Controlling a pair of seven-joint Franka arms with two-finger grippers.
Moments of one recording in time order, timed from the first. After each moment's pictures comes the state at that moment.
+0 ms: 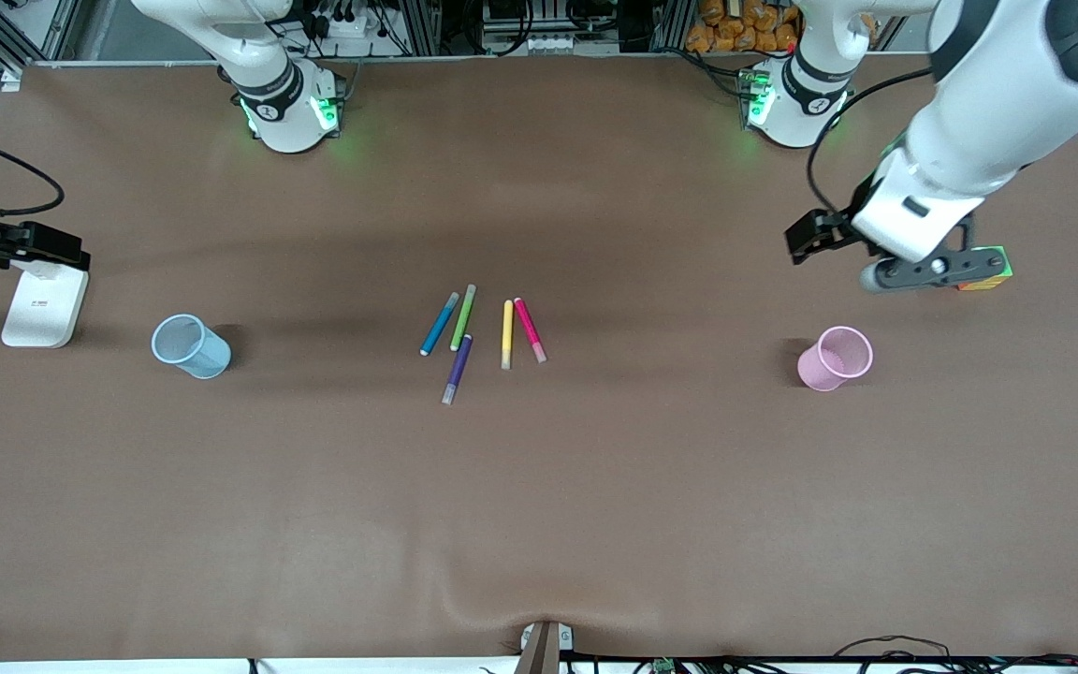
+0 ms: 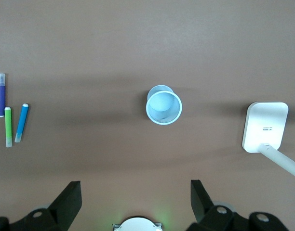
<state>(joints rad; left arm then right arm) -0.09 0.08 -0.26 -1.62 -0.02 1.63 -0.48 -0.01 0.12 -0.06 -1.48 -0.02 1.40 -0.05</state>
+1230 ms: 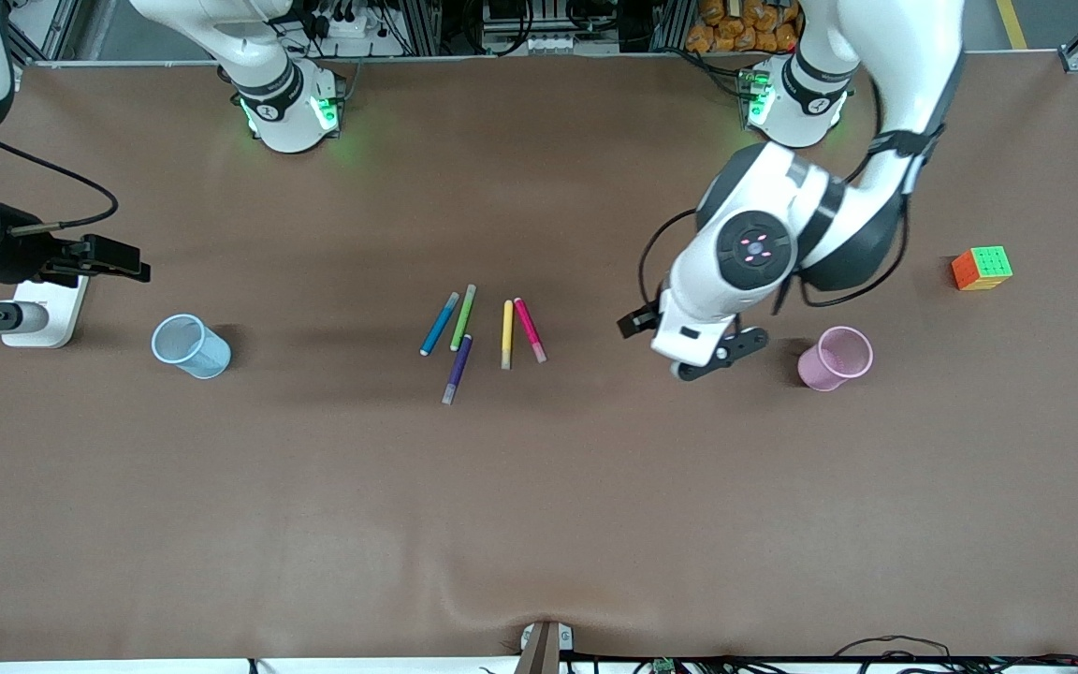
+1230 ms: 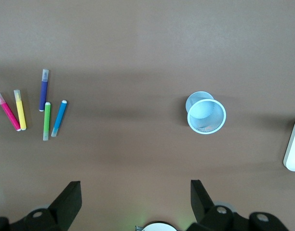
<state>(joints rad) -0.32 0.46 -0.29 -1.57 -0.04 1.88 -1.02 0.04 0.15 -0.05 -1.47 0.10 1.43 -0.04</state>
